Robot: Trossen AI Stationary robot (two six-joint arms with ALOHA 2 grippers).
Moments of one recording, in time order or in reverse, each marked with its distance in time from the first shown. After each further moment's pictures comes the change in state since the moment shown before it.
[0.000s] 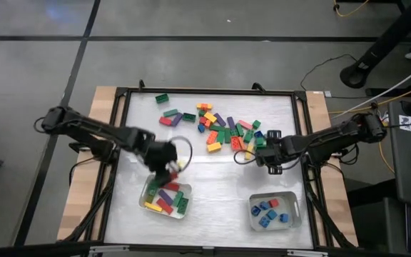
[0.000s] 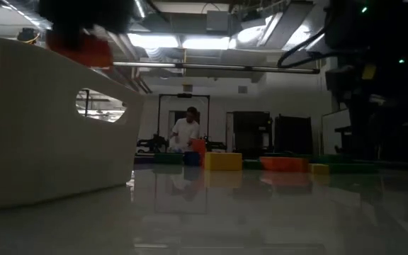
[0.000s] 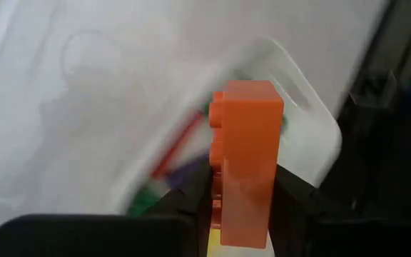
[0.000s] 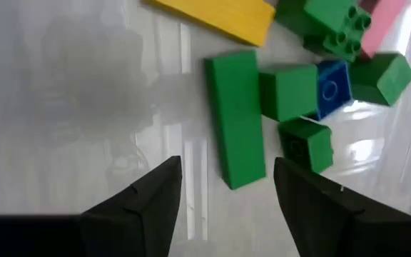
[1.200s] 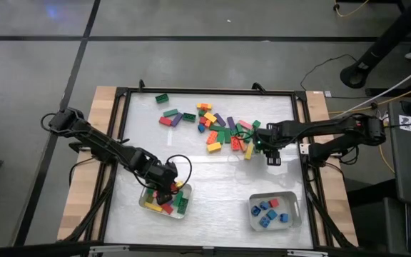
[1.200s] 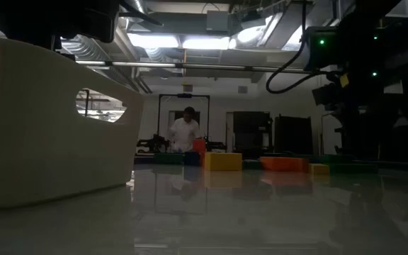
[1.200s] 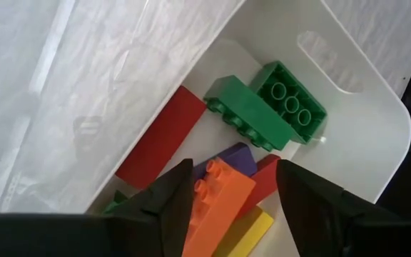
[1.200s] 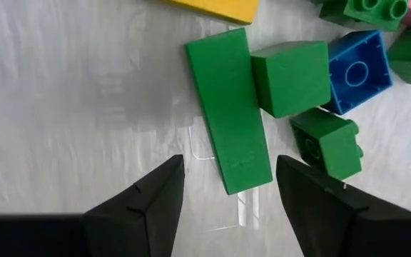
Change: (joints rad) left arm -0.202 0.113 -0.054 0.120 -0.228 -0.125; right arm -0.301 0.009 -0.014 0.055 -0.218 -0.225
